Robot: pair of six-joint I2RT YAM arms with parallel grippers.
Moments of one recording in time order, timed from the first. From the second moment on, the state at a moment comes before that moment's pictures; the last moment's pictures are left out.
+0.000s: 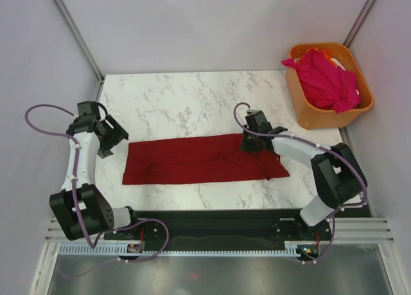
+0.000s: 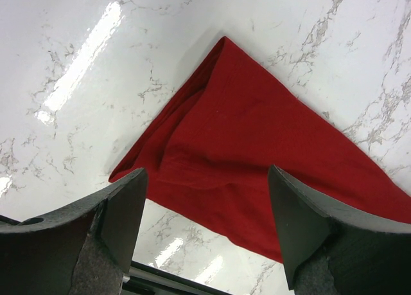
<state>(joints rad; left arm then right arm) 0.28 1.30 1.09 -0.86 0.00 -0.51 0.49 1.63 0.94 -0.26 0.00 0.55</state>
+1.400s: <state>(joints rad) 0.24 1.30 1.09 -0.86 0.01 -0.51 0.31 1.57 0.89 -0.48 0.32 0.62</state>
